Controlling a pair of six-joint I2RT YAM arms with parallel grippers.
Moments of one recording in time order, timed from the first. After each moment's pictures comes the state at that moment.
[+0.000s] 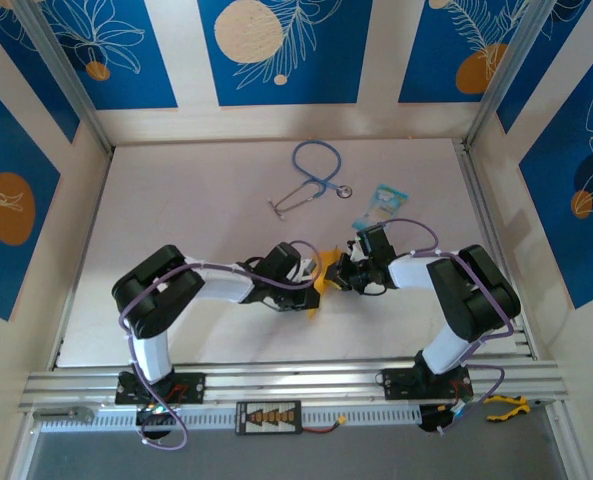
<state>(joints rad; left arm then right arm) -0.88 1.84 0.83 0.11 0.54 -0.85 0.40 1.63 0.59 0.05 -0.59 0.91</state>
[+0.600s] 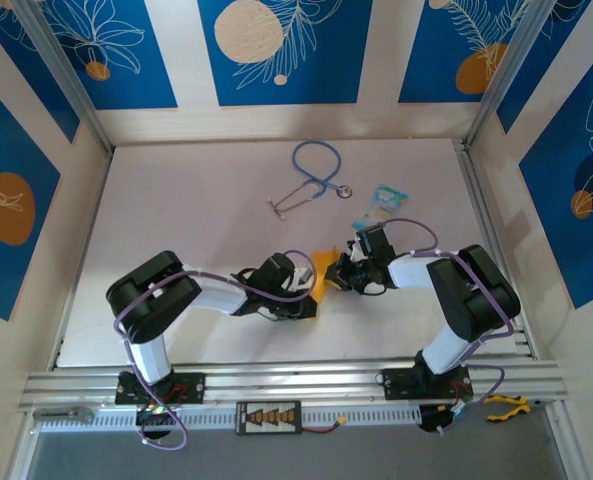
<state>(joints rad) -0.91 1.79 0.71 0.26 0.56 -0.90 0.40 1.63 0.60 0.04 -0.58 0.91</state>
